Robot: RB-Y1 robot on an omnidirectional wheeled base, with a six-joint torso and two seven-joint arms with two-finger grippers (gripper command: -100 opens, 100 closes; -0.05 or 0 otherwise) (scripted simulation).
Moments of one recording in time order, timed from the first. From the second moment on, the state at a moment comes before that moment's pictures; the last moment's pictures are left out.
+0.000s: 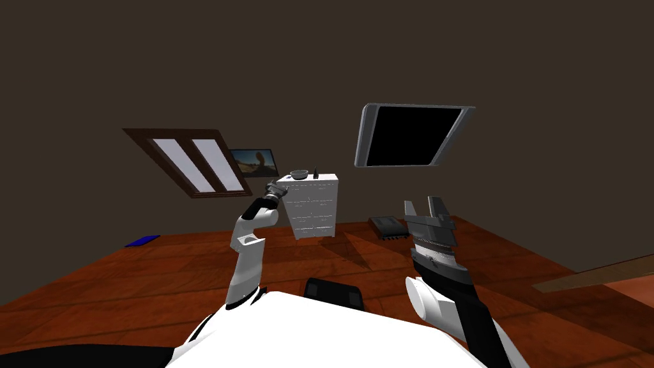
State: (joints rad) left arm -0.14 0.15 0.42 -2.13 0.11 0.56 0.82; right arm 0.49 0.00 -0.07 -2.33 0.05 -0.49 -0.05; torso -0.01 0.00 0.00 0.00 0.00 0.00
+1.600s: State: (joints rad) left arm -0.37 0.16 0.65 -2.06 0.32 0.86 1.13; right arm 0.49 0.00 -0.07 -2.33 0.05 -0.49 -0.05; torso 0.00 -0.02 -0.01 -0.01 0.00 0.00
